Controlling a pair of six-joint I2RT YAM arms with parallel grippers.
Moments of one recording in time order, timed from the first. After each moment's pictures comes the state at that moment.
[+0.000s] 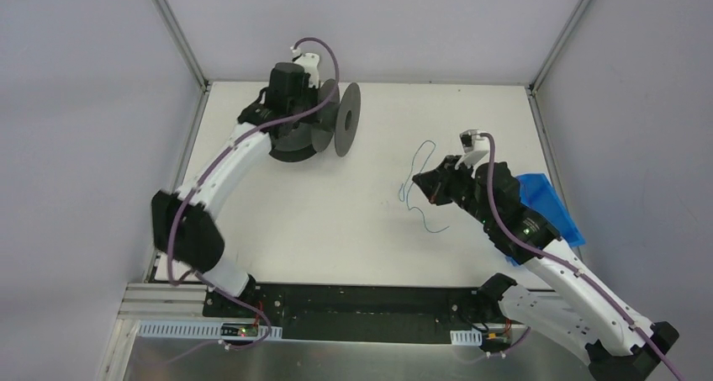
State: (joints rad) left arm -0.39 1.71 1.54 -0.37 -0.08 -0.10; right arm 0.70 0.76 0.82 -0.33 0.06 0.53
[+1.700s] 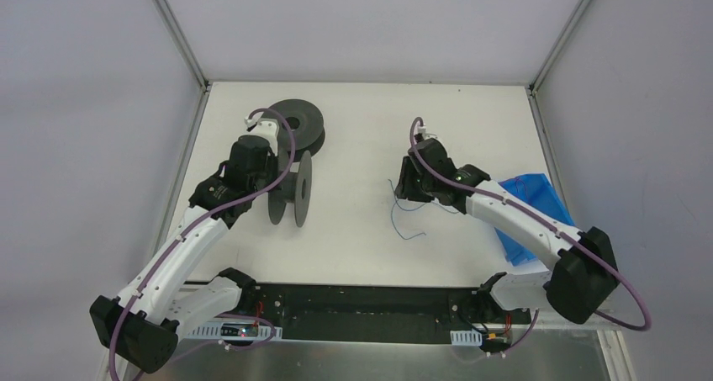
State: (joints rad) left arm -0.43 0.95 0.93 -0.63 -0.29 -0.20; right arm 0.71 1.28 0.99 -0.58 0.09 0.56
